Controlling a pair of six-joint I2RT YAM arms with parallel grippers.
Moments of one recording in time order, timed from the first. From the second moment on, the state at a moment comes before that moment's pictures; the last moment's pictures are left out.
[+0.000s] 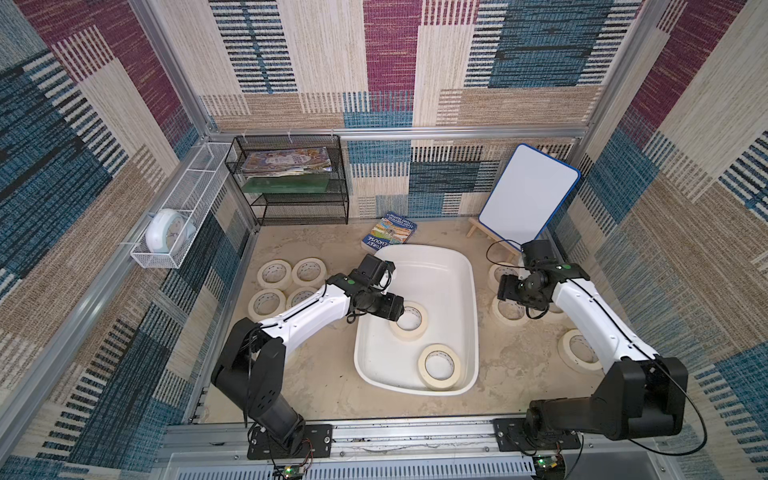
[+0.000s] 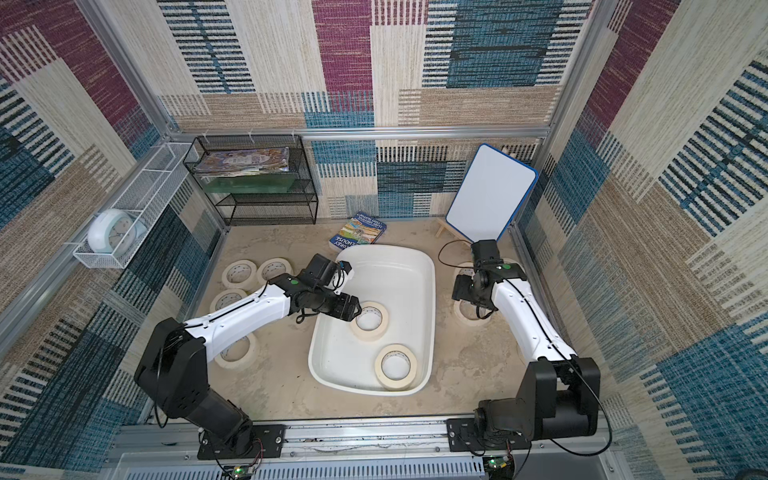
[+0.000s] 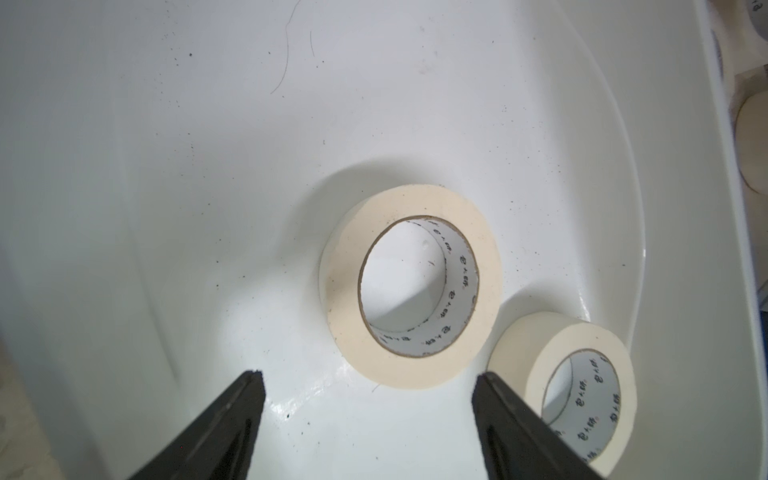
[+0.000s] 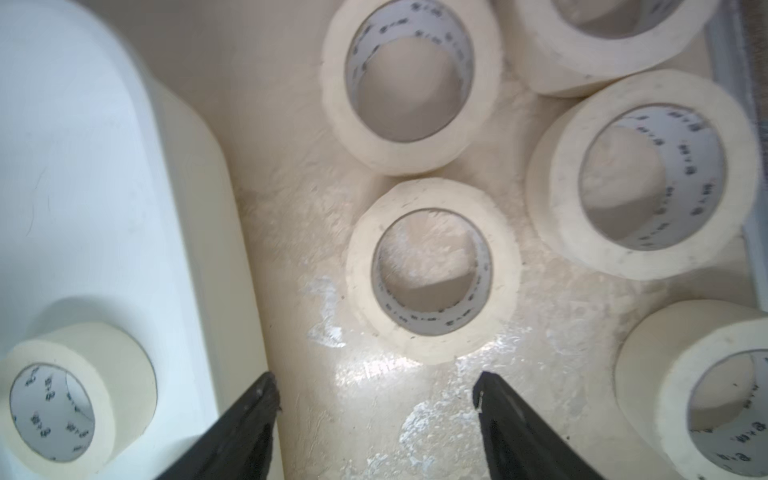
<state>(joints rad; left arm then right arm) -0.58 1.65 1.19 -0.59 0.21 -0.23 0.13 1.37 1.11 -0.91 0.03 0.34</state>
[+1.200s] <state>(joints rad) -0.64 1.80 1.43 -0.73 0.04 -0.20 0.23 1.40 1.14 -0.87 0.00 0.31</state>
